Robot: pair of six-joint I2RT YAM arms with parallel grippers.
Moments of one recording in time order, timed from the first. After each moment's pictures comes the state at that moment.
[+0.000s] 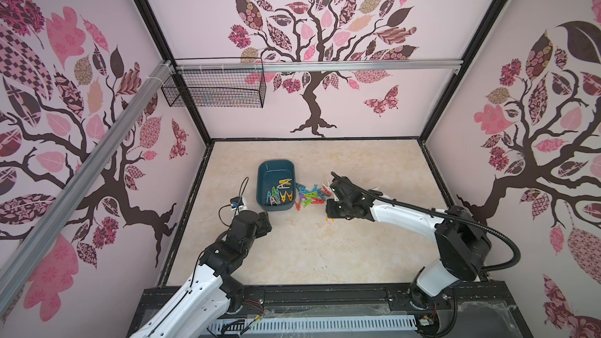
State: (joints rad) left arm -0.49 0.62 0.47 -0.54 -0.36 -0.70; right arm 0.78 1.66 1.12 -0.38 -0.04 0.67
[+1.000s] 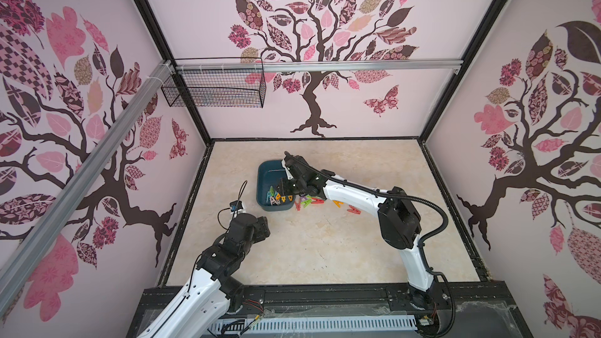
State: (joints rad) left arm -0.53 0.62 0.46 -0.59 -0.31 -0.67; right arm 0.87 2.11 1.72 -0.36 -0.09 0.61
